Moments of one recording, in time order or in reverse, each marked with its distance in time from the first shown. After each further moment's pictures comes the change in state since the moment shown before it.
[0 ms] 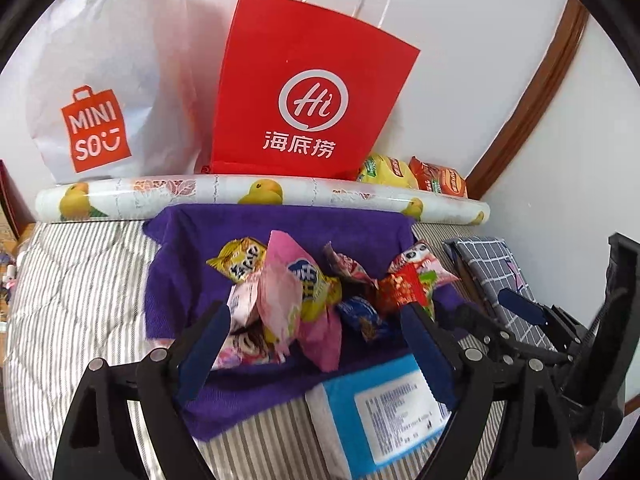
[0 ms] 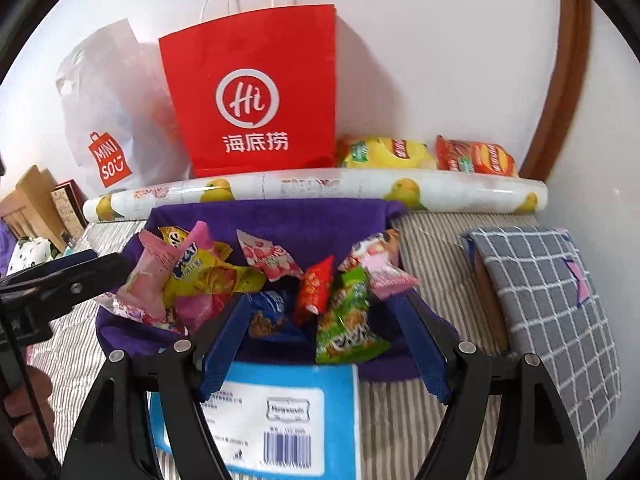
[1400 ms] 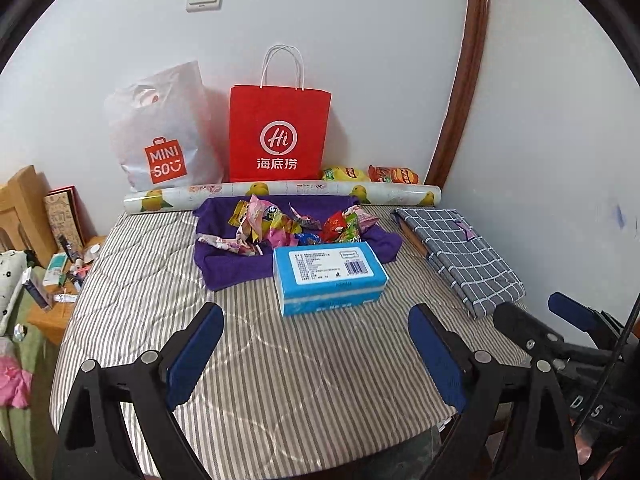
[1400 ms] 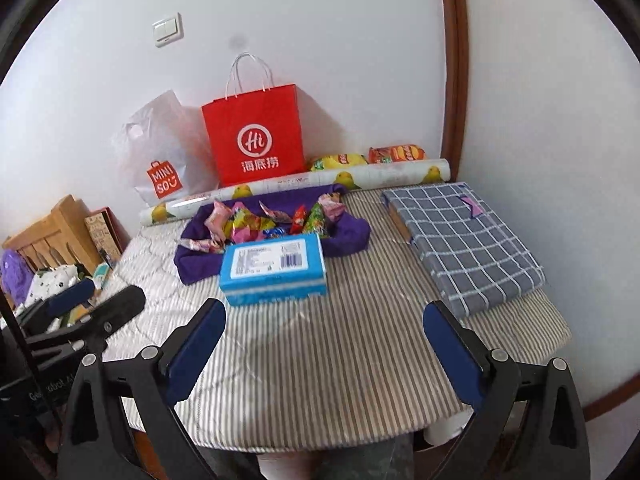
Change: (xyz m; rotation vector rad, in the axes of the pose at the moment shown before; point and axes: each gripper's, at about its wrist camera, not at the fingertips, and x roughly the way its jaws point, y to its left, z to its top) left arm -0.195 -0.110 -0.172 0.118 -0.199 0.129; right arm -0.246 -0.019 -0.161 0.134 -0.157 -0.038
